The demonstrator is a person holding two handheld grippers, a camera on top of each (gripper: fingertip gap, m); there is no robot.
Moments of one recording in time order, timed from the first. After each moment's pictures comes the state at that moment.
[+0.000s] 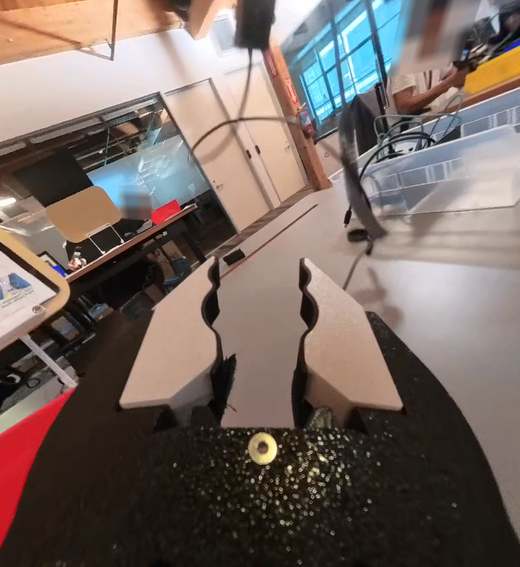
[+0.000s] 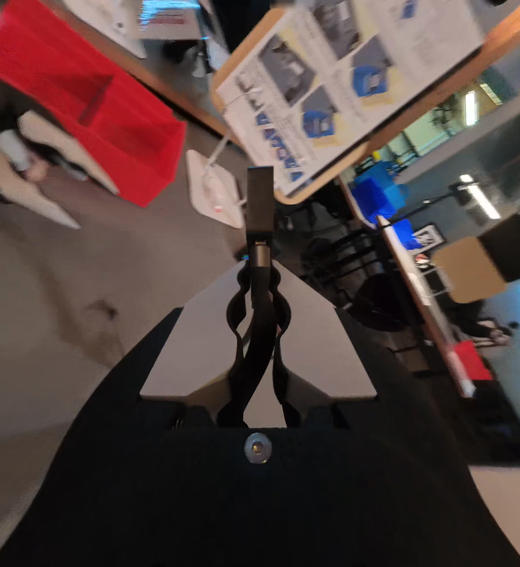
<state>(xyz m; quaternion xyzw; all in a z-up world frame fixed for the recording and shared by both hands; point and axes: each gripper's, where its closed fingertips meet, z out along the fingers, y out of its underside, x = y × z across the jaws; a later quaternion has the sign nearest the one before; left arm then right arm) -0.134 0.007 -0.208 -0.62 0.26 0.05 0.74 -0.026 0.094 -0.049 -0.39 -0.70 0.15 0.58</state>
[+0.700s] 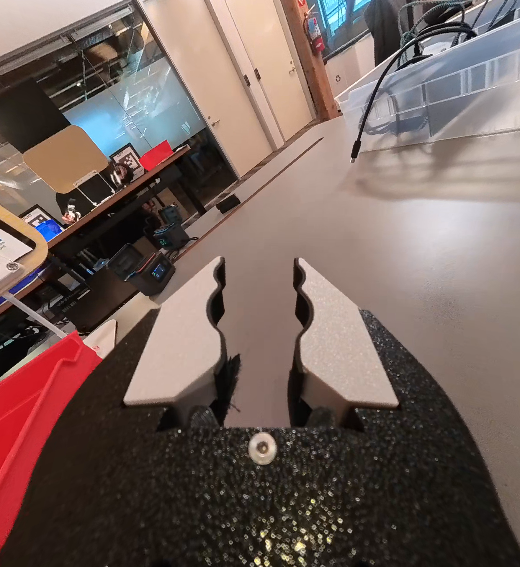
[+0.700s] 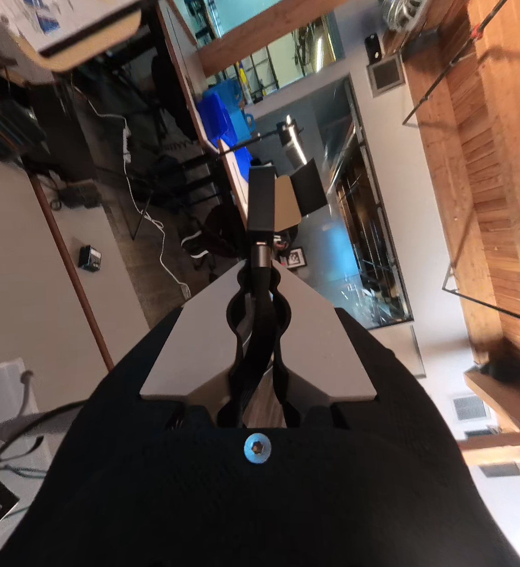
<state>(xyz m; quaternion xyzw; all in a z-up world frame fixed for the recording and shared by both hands) -0.138 0.022 -0.256 -0.68 0.26 0.09 0.67 0.110 0.247 0.157 -0.38 -0.62 -0.12 0.68</state>
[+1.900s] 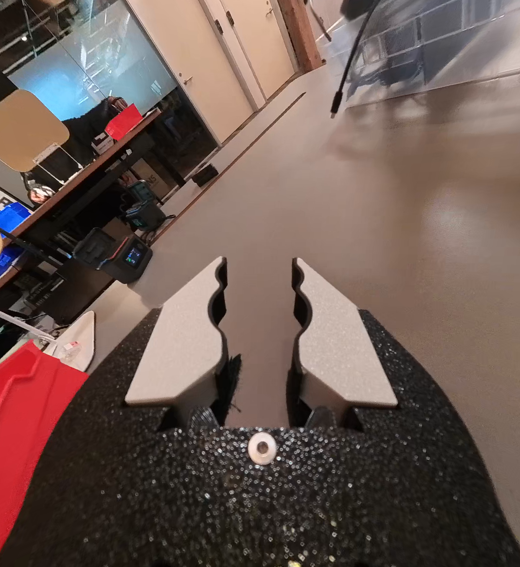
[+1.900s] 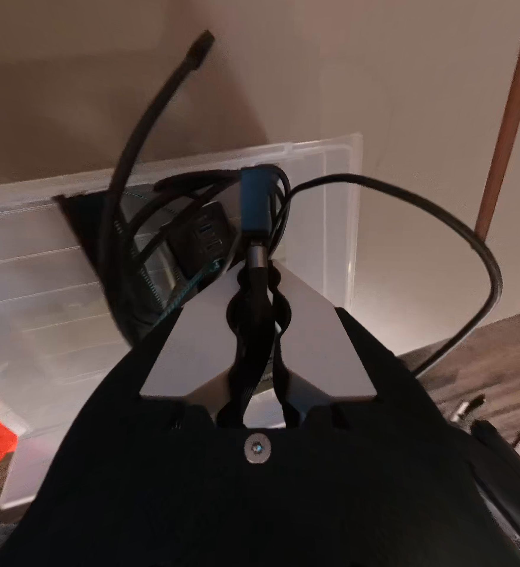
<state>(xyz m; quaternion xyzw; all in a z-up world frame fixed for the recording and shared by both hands) -0.128 0.036 -0.282 -0.72 0.29 0.09 0.62 0.175 0.316 -0.278 -0.65 -0.76 -0.04 0.10</state>
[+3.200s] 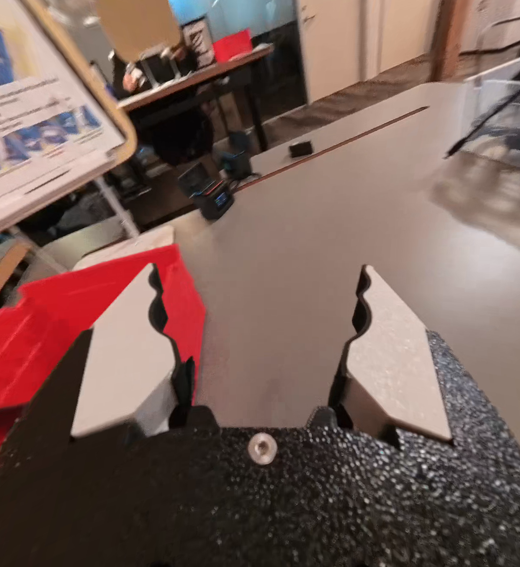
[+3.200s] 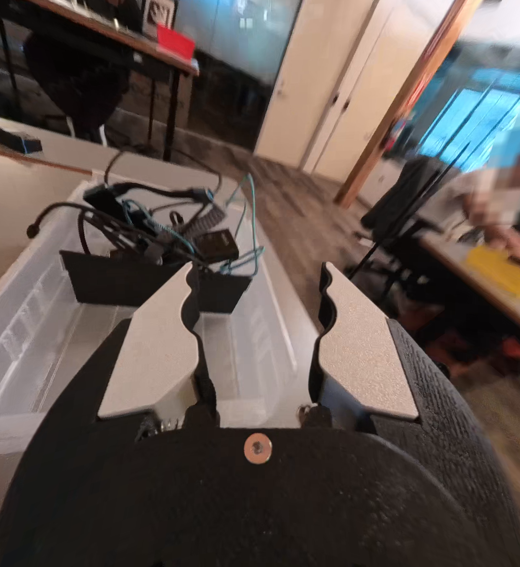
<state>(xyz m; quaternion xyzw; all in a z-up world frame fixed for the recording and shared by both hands) -0.198 -0.017 -0.214 -0.78 0.07 0.12 0.61 0.315 0.168 -0.169 -0.73 -0.15 -0.11 0.65</state>
